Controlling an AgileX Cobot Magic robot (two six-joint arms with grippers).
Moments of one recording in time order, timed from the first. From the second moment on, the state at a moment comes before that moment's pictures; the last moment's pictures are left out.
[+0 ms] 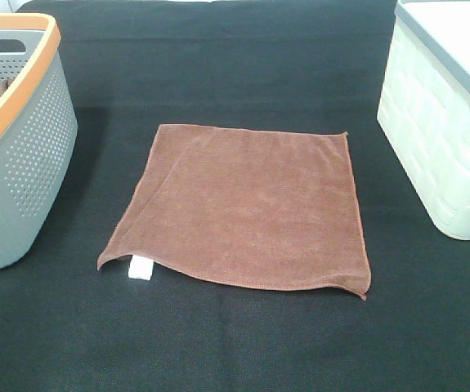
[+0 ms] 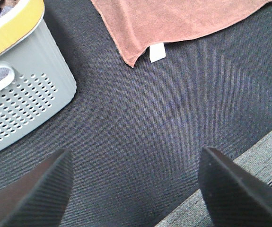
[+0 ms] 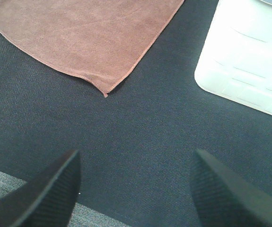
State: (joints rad) left arm -0.43 0.21 -0.50 -0.05 1.06 0.15; right arm 0.27 0.17 -0.51 0.07 1.07 -0.17
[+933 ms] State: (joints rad) left arm -0.43 0.21 -0.50 -0.08 1.06 0.21; right arm 0.27 0.17 -0.51 0.07 1.07 -0.17
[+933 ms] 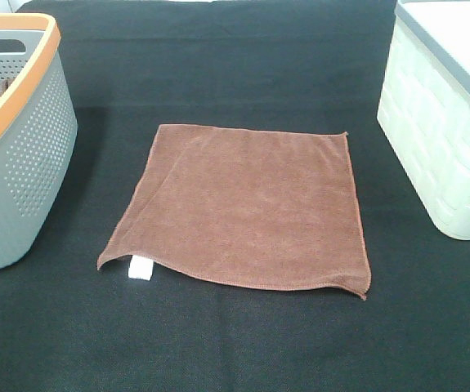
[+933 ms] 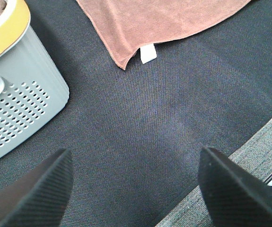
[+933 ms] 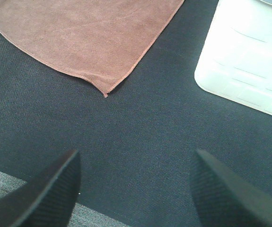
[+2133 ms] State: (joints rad) left arm -0.01 0.00 -0.50 -0.09 1.06 0.22; right arm 0.05 -0.01 -0.51 0.08 1.07 -0.17
